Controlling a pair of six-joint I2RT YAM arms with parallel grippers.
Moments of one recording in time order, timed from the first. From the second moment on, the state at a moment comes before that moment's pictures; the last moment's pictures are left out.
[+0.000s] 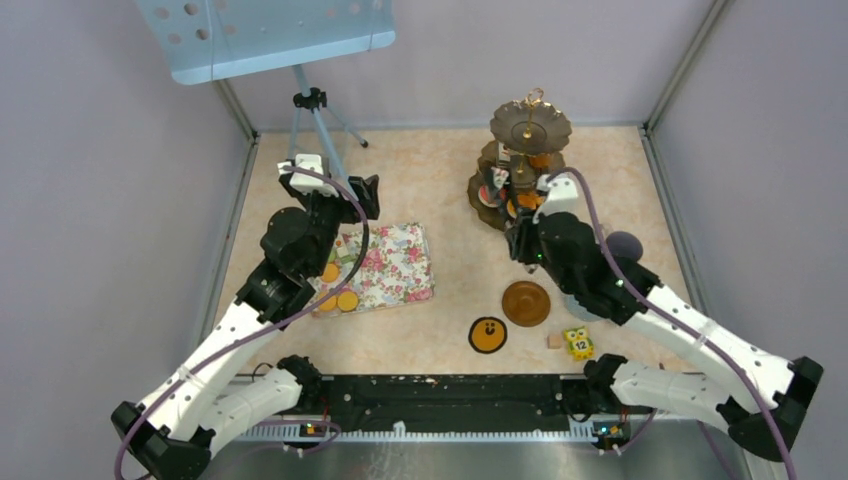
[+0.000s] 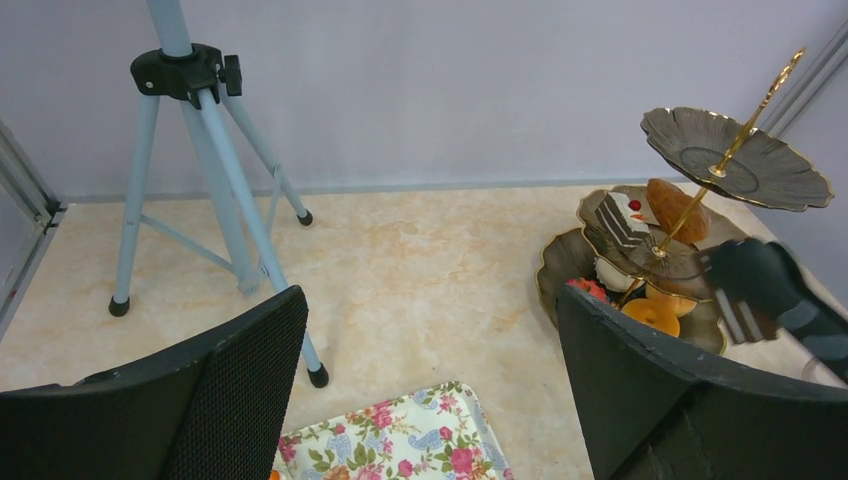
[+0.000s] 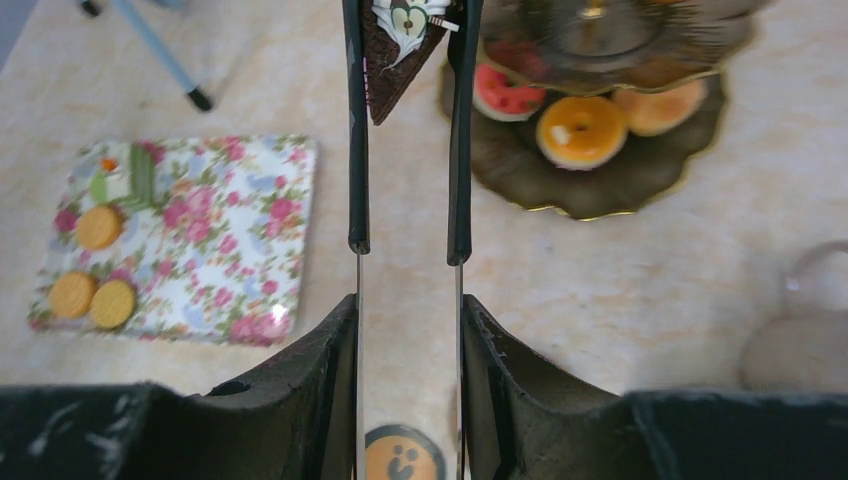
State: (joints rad) left arm -0.60 0.84 0.89 0.05 -0.38 -0.13; right arm 0.90 0.97 0.95 -0.44 0.49 0.42
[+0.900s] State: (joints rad) left arm -0.60 0.85 0.89 0.05 -0.38 -0.13; right arm 0.44 1.15 1.08 -0.56 0.38 0.30
